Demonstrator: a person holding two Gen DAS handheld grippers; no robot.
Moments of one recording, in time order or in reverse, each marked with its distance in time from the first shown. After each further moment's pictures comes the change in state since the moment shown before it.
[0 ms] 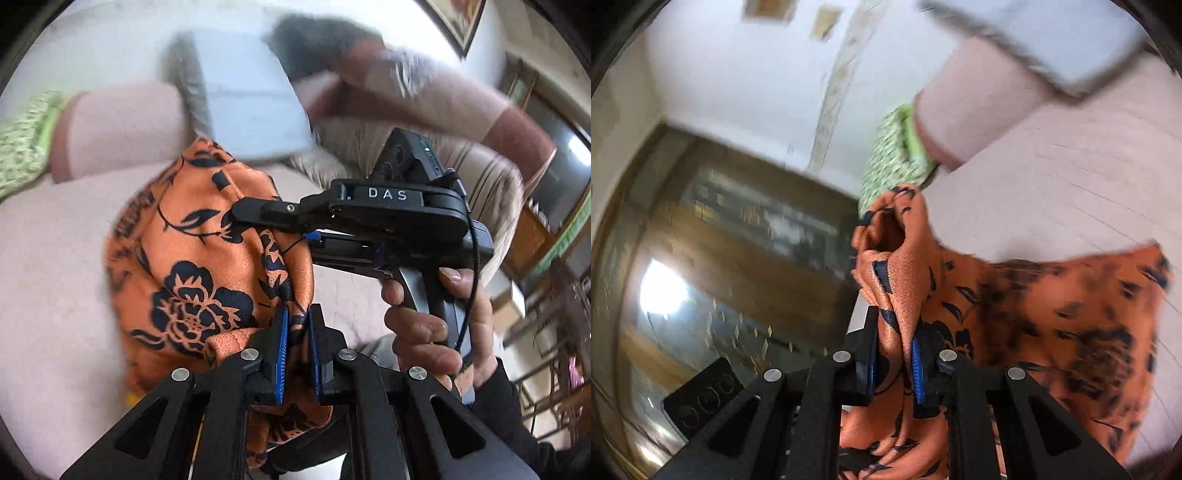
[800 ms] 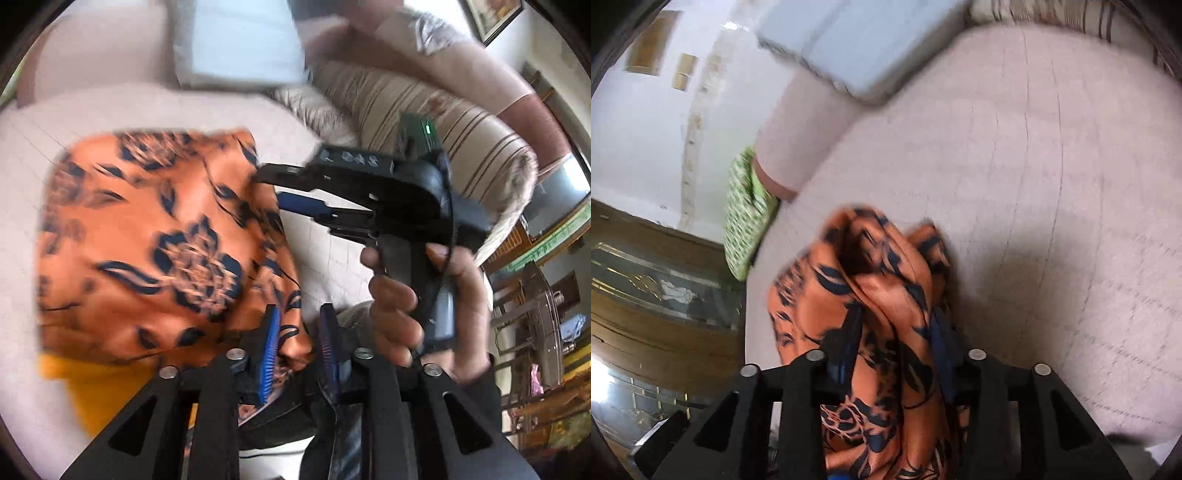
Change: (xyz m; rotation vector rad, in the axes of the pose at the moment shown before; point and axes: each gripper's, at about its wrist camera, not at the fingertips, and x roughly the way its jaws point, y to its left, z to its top) left arm 0.022 0.054 -0.029 -0.122 0.126 -0.129; right arm -0.041 -0.099 -0.002 0.170 -0.125 -0.471
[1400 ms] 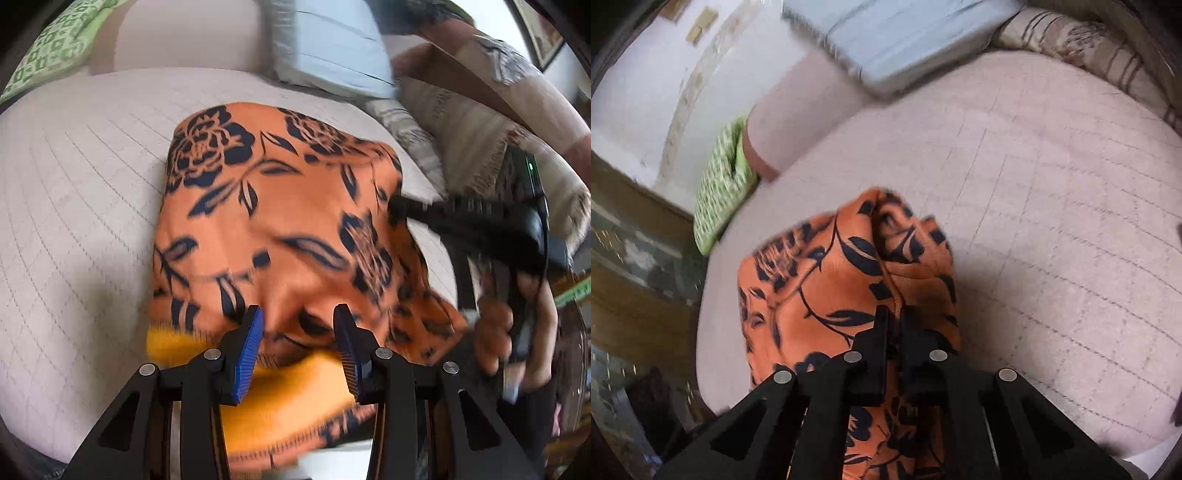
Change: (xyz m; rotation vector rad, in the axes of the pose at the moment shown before) left arm -0.024 0.093 -0.025 -0.129 0.005 0.184; right arm 0.010 0.029 -0.016 -0.141 -0.012 -0.151
